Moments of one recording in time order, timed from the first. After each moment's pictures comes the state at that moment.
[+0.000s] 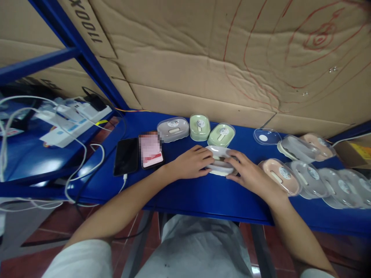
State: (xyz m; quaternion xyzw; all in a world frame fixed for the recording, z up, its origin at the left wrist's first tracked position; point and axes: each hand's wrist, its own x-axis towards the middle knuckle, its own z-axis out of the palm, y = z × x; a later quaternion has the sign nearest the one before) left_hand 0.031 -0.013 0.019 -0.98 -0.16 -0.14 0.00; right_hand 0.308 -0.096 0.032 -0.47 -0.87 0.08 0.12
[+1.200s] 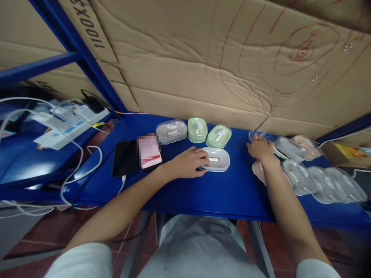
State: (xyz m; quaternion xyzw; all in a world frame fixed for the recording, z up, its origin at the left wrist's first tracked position) left_hand 0.025 -0.011 0.021 -0.97 -0.17 -0.15 -0.07; right_hand 0.378 -0.008 0.023 -0.78 -0.62 -0.01 0.08
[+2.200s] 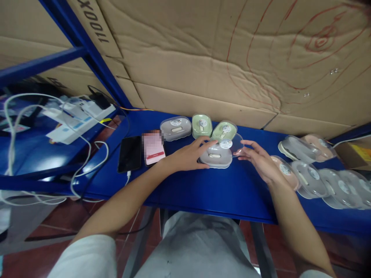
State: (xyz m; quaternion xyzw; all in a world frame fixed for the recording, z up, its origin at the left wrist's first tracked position) left_hand 0.015 -0.001 0.022 -0.92 -0.26 -0.19 -0.22; right_hand 0.320 -0.066 0.037 -0.58 -0.51 0.46 0.44
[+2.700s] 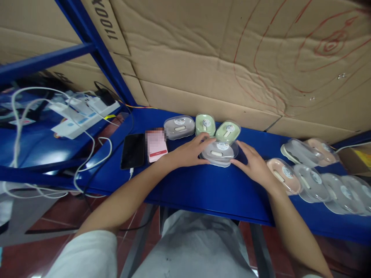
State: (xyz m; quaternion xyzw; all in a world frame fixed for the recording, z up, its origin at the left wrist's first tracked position) left_hand 0.010 0.007 0.015 -0.92 -0.27 -0.20 -0.19; right_hand 0.319 -0.068 0.019 -0.56 -0.80 0.06 0.20
